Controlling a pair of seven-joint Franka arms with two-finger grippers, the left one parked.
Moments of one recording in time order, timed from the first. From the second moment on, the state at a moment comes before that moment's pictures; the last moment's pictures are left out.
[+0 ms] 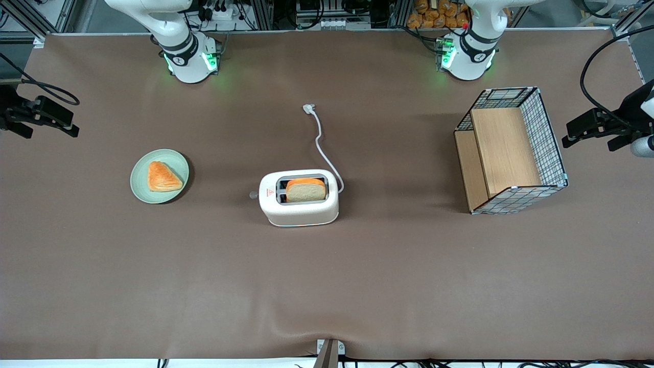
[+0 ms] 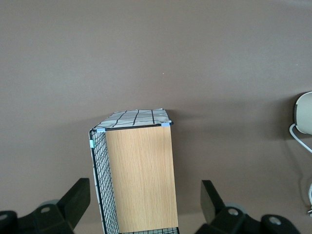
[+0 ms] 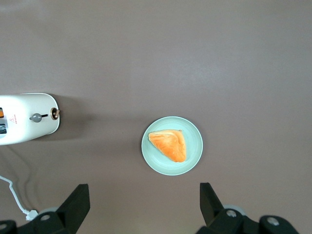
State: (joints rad) arm -0.01 0.01 -0.01 -1.49 0.03 1.50 -0.02
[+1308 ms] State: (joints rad) arm -0.01 0.10 0.00 -1.53 0.14 1.46 0.06
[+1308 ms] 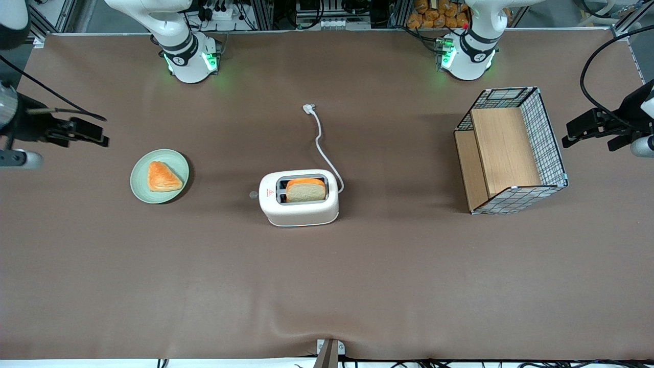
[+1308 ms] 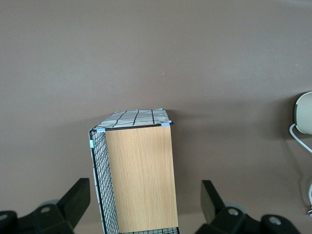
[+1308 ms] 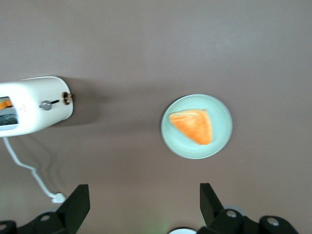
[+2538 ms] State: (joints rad) arm 0.17 0.20 0.01 -1.92 0.46 1.92 0.16
